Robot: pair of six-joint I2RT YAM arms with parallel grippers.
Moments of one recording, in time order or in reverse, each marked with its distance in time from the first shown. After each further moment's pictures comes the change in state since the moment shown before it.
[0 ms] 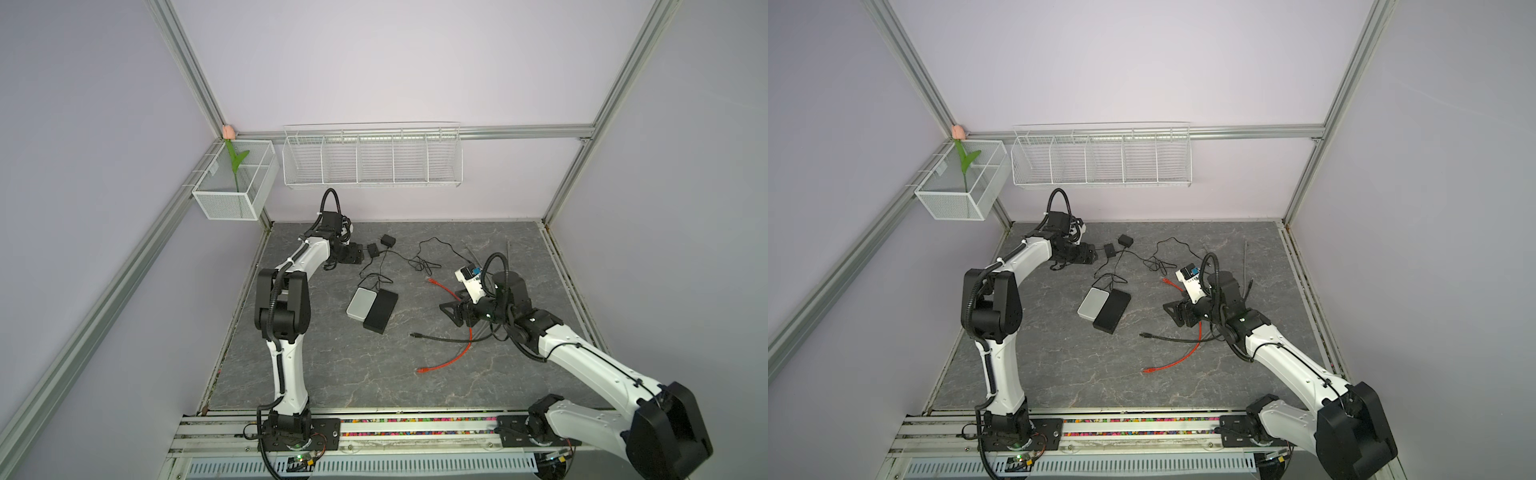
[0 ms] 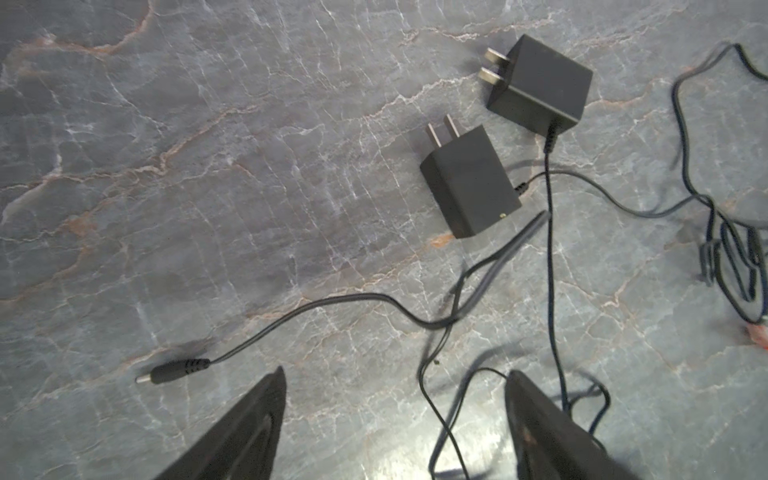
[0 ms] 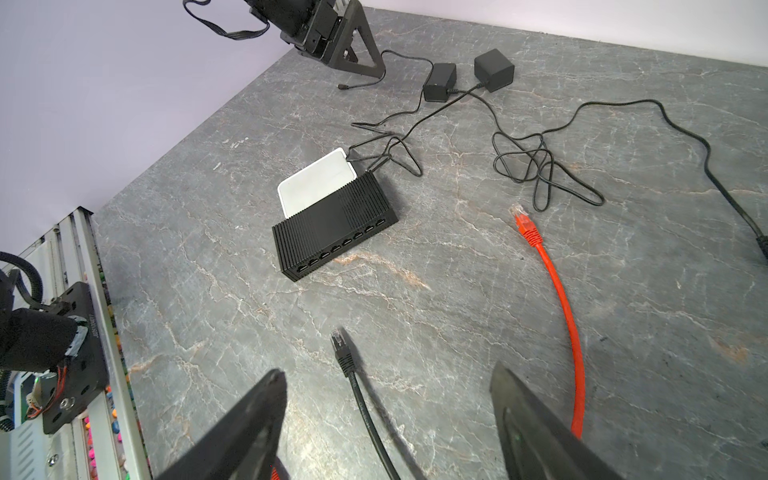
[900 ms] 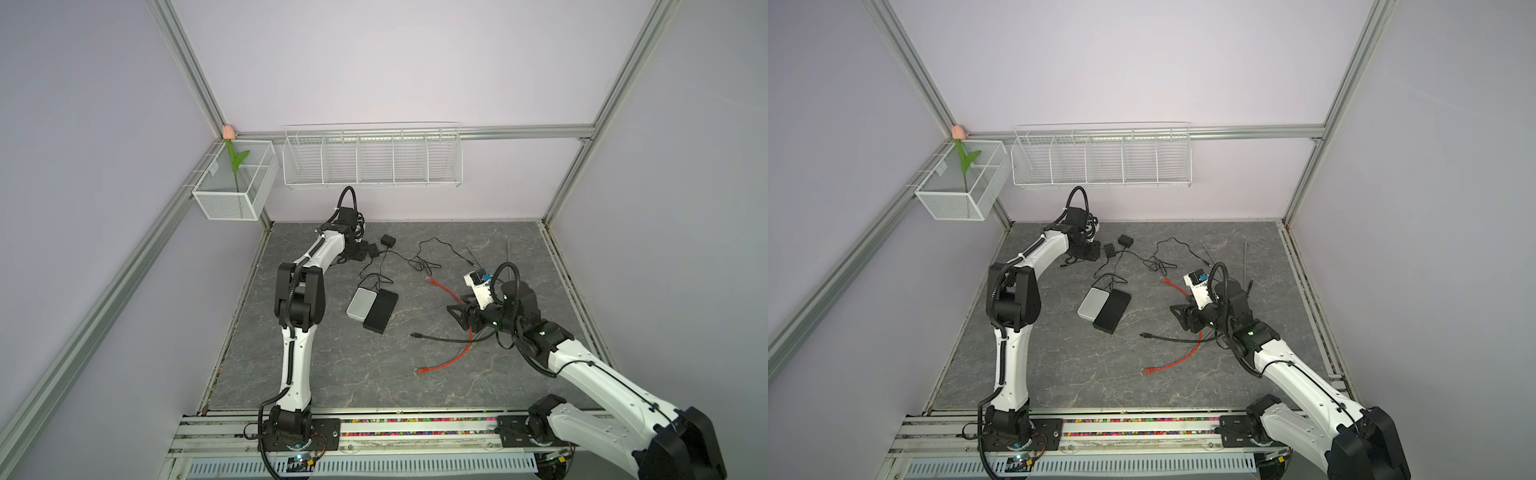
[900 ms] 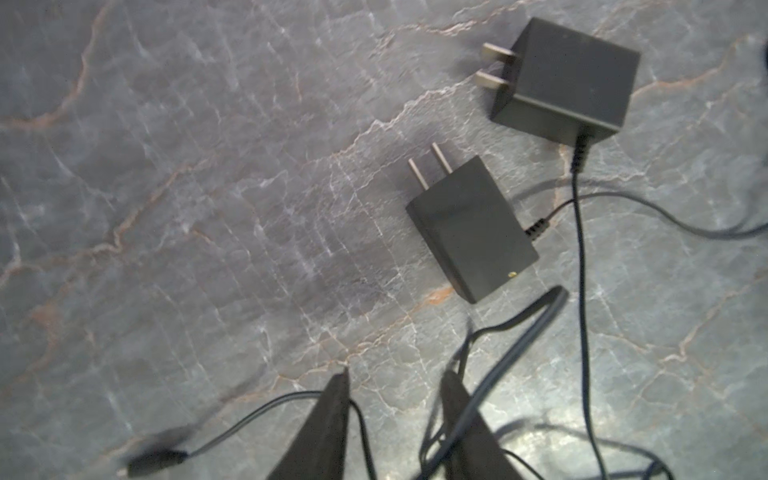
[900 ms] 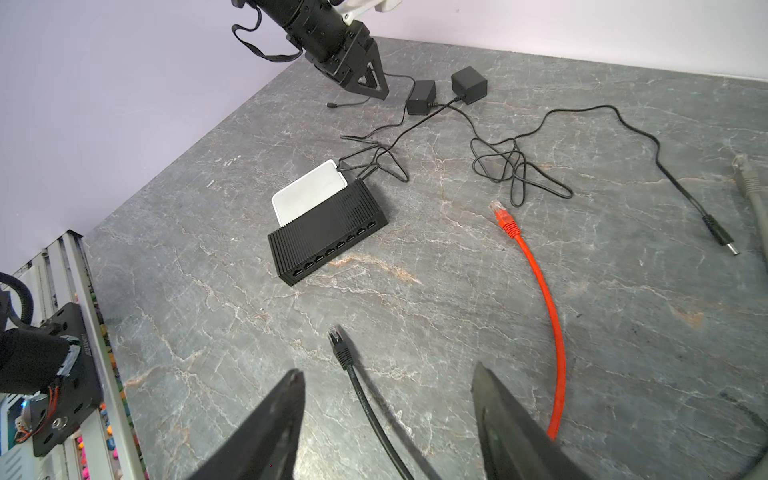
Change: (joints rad) left arm -0.068 0.198 0.277 -0.153 -0.103 0.082; right arm 0.006 -0.140 -0.084 0.016 0.065 0.050
